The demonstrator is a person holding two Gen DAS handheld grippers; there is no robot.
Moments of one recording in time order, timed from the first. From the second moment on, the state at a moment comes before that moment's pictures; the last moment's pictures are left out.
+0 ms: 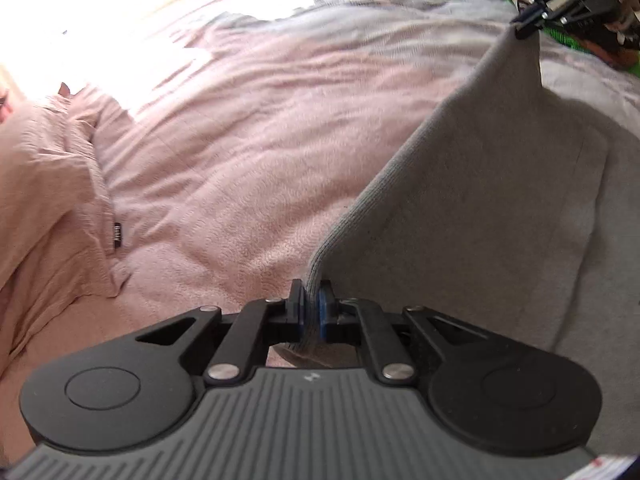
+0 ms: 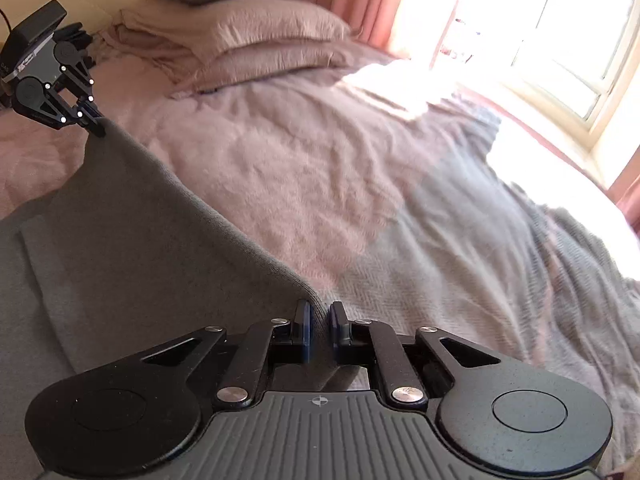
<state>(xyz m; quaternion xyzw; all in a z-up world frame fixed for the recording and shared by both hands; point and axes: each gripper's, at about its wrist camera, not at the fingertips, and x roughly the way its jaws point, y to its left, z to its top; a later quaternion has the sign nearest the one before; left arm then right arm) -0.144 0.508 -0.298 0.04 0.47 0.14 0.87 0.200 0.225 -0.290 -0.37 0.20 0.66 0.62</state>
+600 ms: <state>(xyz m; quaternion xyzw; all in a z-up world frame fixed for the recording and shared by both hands) -0.355 0.184 -0.298 -0.24 0.43 0.35 0.79 -0.010 -0.082 -0.334 -0.46 0.26 0.60 0.60</state>
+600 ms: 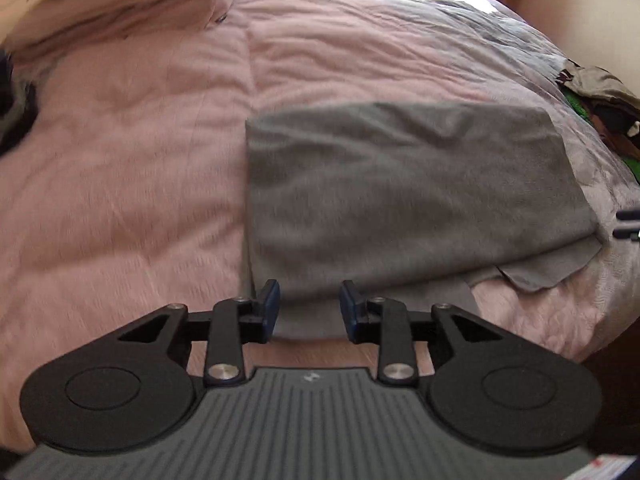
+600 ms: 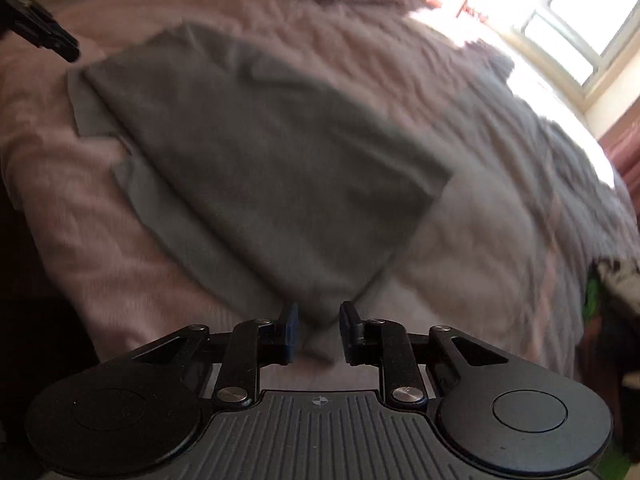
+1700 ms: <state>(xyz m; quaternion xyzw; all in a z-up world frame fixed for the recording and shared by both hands) -0.418 0.205 -0.324 -0.51 0.21 0.39 0.73 0.076 -0.088 -0.332 0.20 0.58 0.39 0.69</state>
